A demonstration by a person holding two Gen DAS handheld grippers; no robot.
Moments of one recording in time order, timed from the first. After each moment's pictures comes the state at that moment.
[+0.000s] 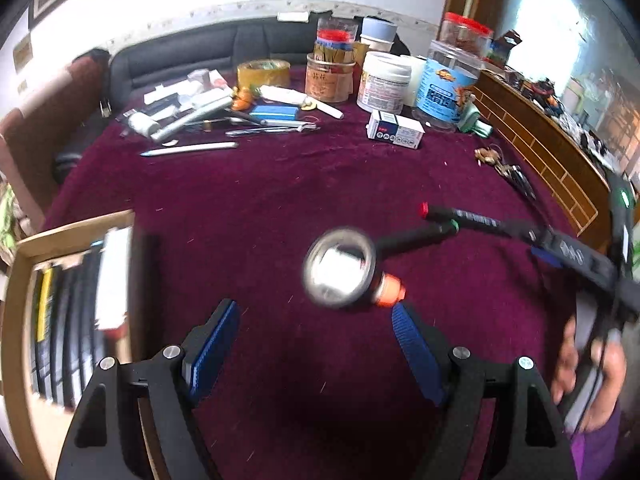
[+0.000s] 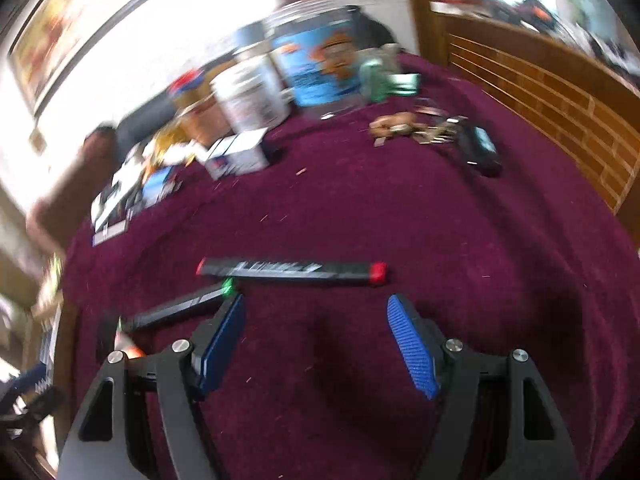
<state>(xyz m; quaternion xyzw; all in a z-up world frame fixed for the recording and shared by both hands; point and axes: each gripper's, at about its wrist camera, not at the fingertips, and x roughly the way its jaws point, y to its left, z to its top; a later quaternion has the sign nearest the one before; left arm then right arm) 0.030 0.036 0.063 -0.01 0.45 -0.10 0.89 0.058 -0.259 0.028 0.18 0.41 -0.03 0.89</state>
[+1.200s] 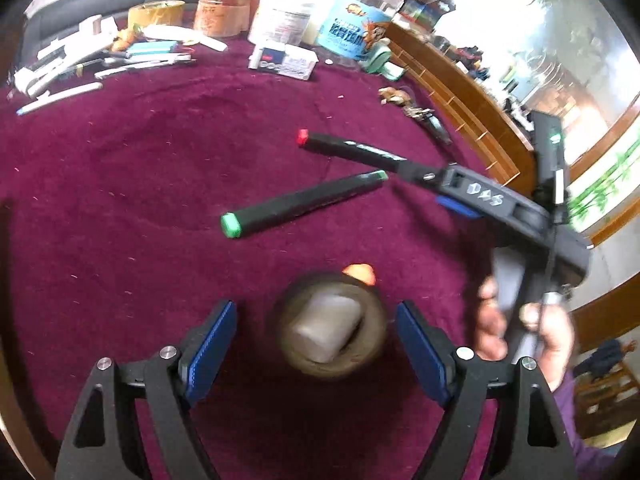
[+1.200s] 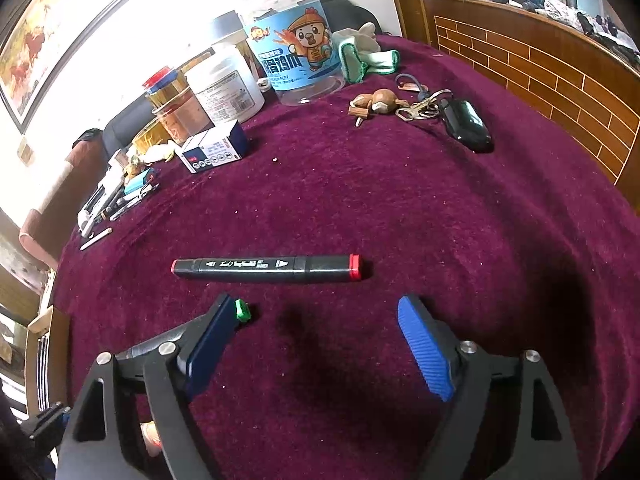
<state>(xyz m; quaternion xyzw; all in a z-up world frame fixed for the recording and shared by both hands) 0.021 -0.012 0.026 -0.07 0.51 -0.28 0.81 0.067 -0.256 0.013 0.17 0.43 -0.03 0.88</state>
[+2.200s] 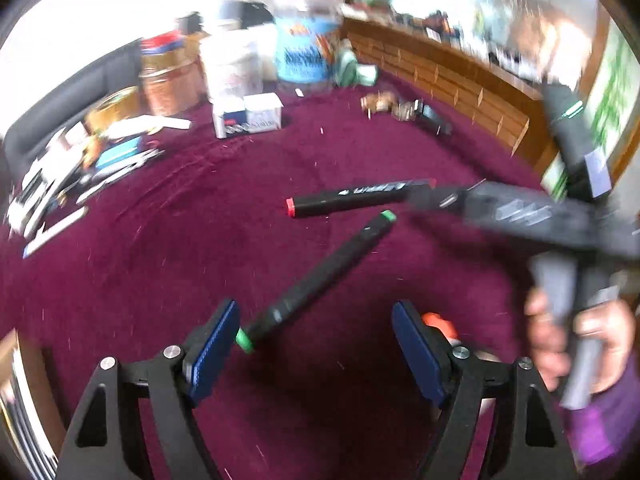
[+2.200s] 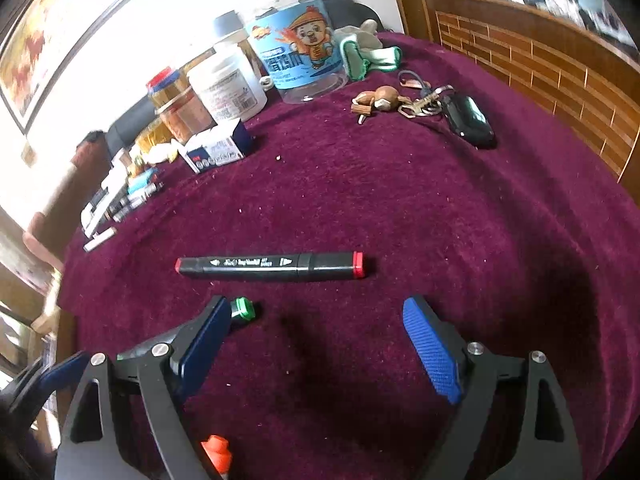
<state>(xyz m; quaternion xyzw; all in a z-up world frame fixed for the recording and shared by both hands) 0.071 -0.066 0.035 0.14 0.45 -0.27 0.84 0.065 -0.269 0.012 0.23 0.43 -0.01 0.87</state>
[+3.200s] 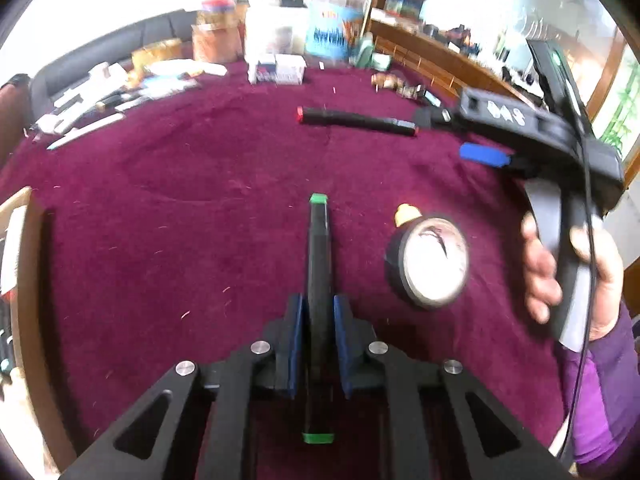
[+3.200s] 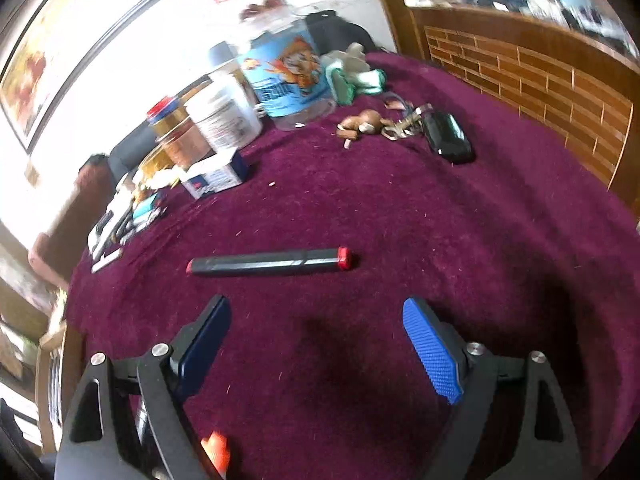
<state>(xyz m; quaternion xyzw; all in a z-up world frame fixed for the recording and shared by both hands) -0.043 -0.001 0.026 0.04 0.44 -0.24 0.86 0.035 -0.255 0.034 0.18 0.40 0.00 0.90</state>
